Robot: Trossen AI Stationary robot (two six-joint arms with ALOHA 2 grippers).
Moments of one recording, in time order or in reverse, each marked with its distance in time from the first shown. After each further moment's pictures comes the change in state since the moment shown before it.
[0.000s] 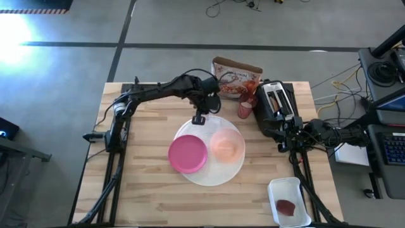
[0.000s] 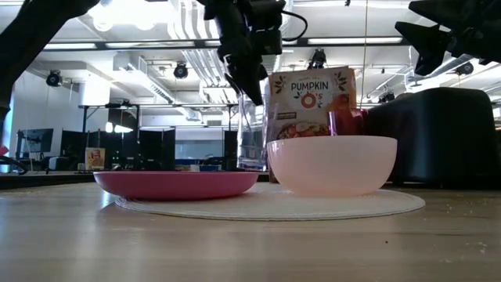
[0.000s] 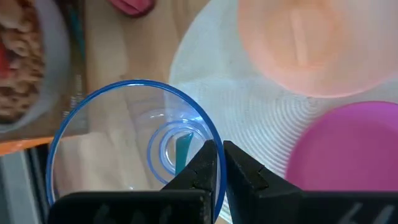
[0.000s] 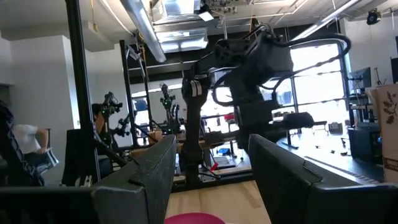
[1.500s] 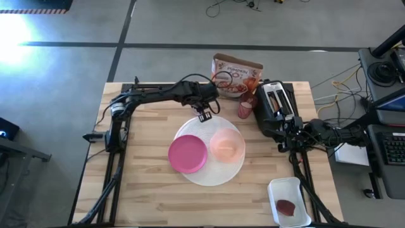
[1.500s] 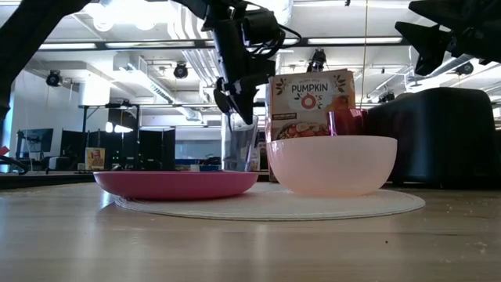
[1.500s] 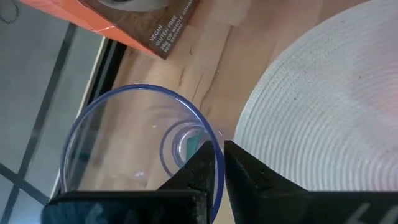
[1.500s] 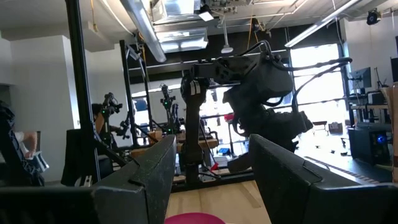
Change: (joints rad) left arm 0.002 -0.037 -0.196 0.190 -0.366 -0.484; right arm 0.000 0.000 0.000 0.000 0.000 0.000
